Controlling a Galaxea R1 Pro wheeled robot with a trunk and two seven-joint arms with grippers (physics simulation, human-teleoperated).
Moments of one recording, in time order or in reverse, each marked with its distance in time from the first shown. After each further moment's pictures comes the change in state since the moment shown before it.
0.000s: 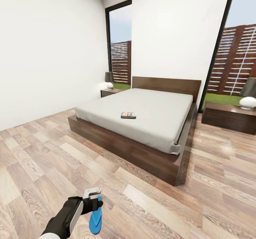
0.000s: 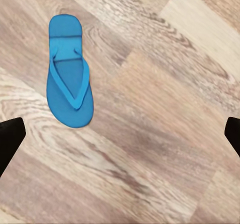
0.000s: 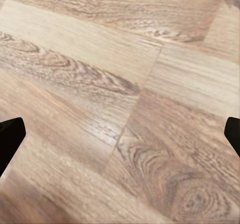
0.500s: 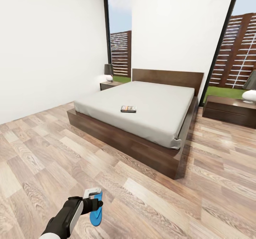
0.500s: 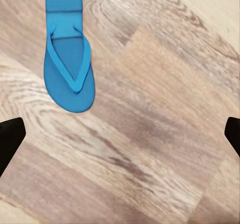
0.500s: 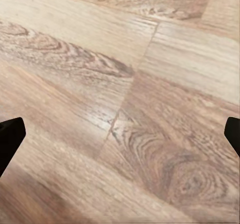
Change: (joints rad) left arm 0.000 0.000 0.000 0.000 0.000 0.000 0.000; right arm 0.000 0.000 0.000 0.000 0.000 0.000 0.000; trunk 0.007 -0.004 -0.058
